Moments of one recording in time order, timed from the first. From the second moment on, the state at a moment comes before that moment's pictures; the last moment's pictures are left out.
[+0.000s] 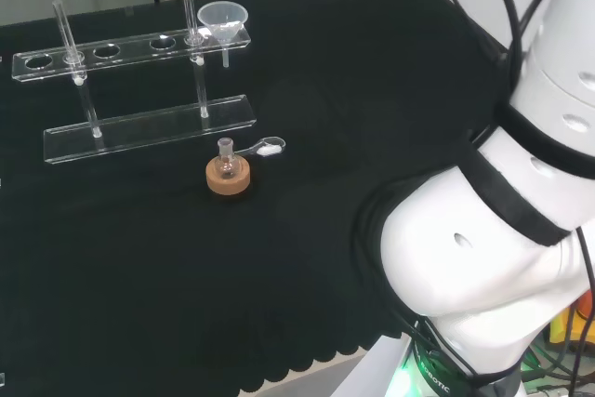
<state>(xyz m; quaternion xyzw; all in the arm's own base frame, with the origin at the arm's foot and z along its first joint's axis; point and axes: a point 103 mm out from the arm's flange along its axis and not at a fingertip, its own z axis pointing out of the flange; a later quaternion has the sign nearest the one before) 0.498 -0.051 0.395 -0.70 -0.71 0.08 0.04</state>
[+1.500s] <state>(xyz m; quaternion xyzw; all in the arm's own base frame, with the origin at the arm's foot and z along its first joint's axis) 0.576 0.014 0.304 -0.60 -0.77 0.18 0.13</state>
